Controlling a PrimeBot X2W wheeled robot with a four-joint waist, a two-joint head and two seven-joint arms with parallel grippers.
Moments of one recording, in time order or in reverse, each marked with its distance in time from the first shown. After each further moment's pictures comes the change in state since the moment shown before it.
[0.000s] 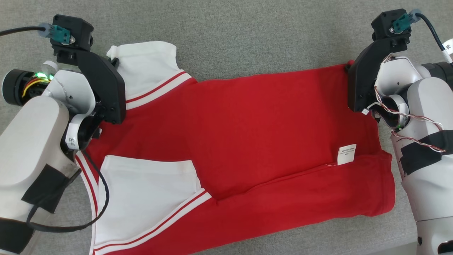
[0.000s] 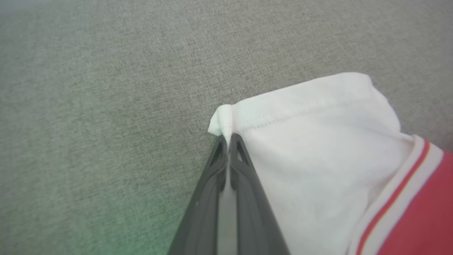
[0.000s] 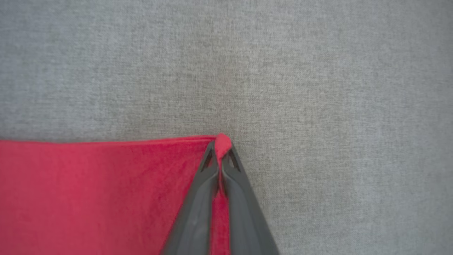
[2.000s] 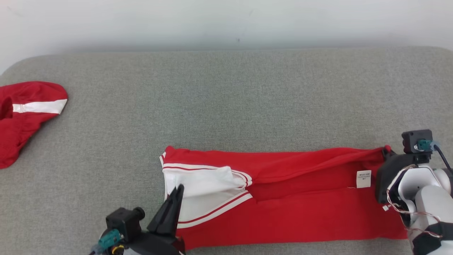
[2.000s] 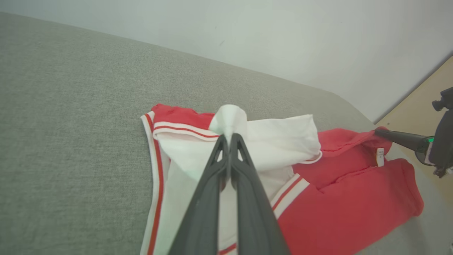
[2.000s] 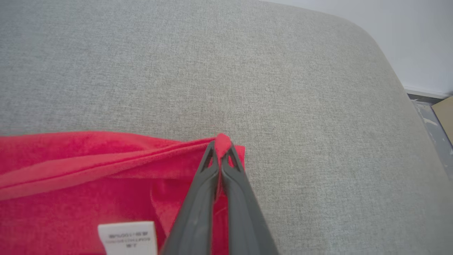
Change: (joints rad) left arm 0.732 -0.204 0.046 -0.125 -0.021 -0.121 -0.893; right arm 0.412 -0.038 -0.179 0.117 -0.172 0.000 -0.543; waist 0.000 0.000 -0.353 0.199
